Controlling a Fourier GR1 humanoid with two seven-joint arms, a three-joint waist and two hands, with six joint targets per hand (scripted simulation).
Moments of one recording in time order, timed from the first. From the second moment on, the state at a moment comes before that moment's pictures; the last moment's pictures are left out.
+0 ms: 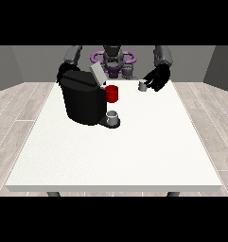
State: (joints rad) left arm -0.86 0.46 0.04 -0.63 -0.58 -0.10 -0.30; right arm -0.24 -0.04 -0.05 -1.31 -0.04 -0.12 -0.07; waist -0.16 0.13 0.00
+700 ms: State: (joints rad) left arm -1.05 0.47 0.10 -0.65 -0.58 -0.14 -0.16; right arm -0.28 -0.03 -0.02 -1.33 -0.03 -0.14 -0.06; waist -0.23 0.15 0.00
